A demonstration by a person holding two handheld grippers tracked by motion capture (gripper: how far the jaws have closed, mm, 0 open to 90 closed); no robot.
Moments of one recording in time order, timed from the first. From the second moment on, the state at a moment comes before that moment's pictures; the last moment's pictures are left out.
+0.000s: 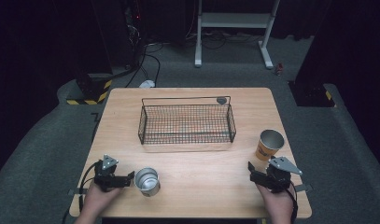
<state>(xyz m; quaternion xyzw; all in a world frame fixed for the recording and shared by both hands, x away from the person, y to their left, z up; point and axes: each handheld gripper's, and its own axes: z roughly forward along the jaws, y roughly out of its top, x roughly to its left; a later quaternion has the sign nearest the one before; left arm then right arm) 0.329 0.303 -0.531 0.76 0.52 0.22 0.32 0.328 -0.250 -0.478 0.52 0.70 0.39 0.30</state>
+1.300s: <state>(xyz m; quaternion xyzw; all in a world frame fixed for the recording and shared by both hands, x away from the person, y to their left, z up) 0.329 0.303 -0.531 0.76 0.52 0.22 0.32 0.345 -0.286 -0.487 0.55 0.67 0.38 0.31</state>
